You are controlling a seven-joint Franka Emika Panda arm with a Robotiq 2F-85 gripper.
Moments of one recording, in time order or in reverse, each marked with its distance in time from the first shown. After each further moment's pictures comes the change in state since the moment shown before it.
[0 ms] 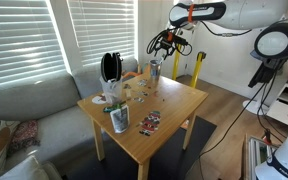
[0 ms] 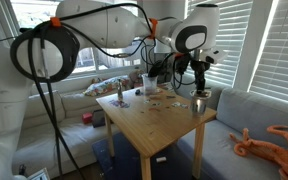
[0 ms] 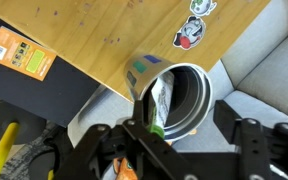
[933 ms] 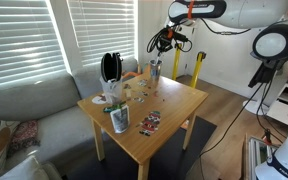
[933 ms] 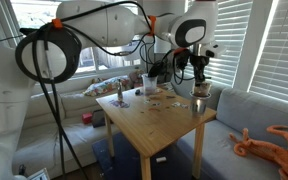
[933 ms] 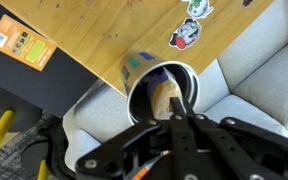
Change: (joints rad) arm 0.010 0.011 -0.001 0.073 -0.028 -0.055 -0.037
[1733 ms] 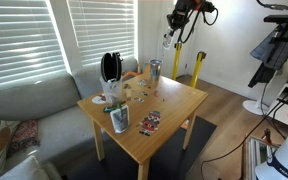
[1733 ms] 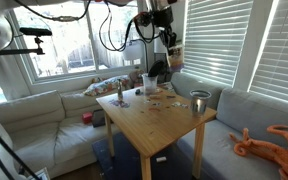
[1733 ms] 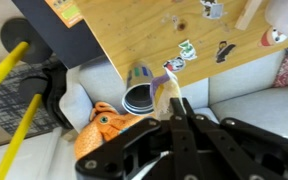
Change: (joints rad) arm 0.165 -0.459 0.043 -0.276 -0.326 -0.104 -0.127
